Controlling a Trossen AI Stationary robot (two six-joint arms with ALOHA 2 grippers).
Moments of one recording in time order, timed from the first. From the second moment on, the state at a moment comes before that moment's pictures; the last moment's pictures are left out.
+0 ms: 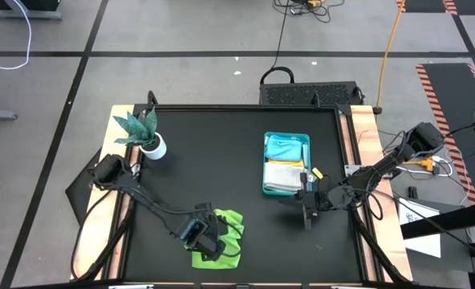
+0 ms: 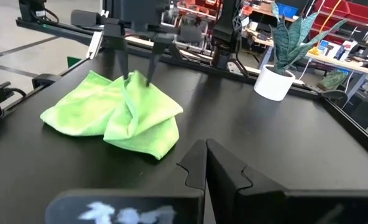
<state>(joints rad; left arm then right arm) -0.57 1.91 1.47 -0.87 -0.26 -0.72 0.56 1.16 0.27 0.66 0.52 -0.09</state>
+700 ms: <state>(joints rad) -0.61 1.86 1.47 -0.76 -0.39 -0.46 0.56 1.16 0.27 0.65 0.52 -0.09</state>
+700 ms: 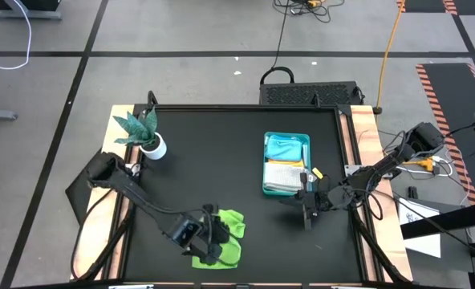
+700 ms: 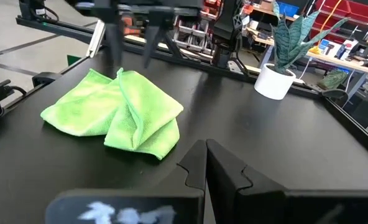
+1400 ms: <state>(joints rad) -0.59 1.93 1.47 -0.72 -0.44 -0.51 0.56 1.16 0.27 0.65 0.52 -0.09</state>
